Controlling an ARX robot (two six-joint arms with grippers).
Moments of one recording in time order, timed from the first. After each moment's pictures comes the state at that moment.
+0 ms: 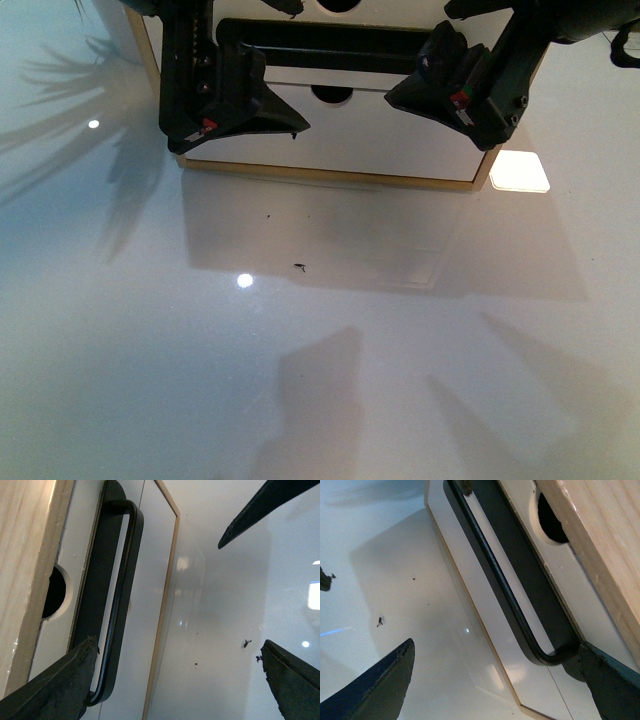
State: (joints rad) left arm -0.35 1.84 1.25 -0.26 0.47 1.14; right arm 0.37 1.74 1.11 -0.05 -0.27 -0.75
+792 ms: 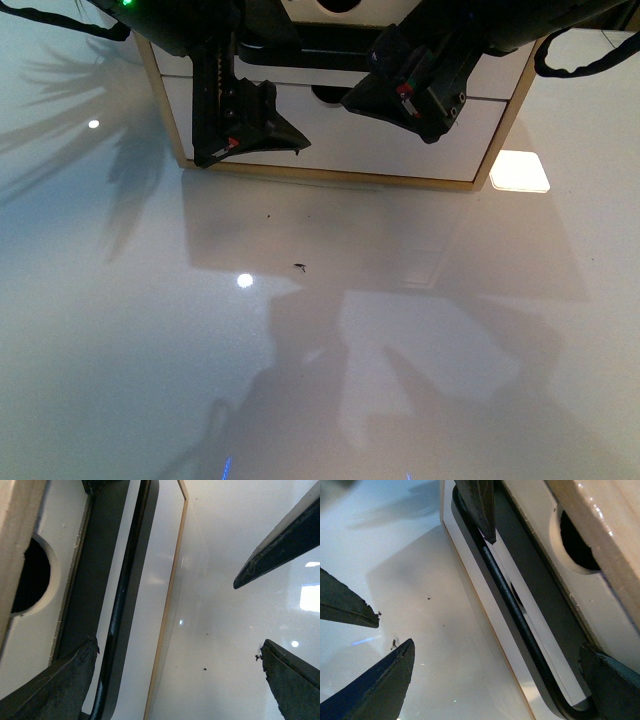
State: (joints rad) left arm -0.33 1.95 1.31 -0.23 0.48 1.11; right arm 0.38 1.86 1.22 -0.08 -0.36 -0.70
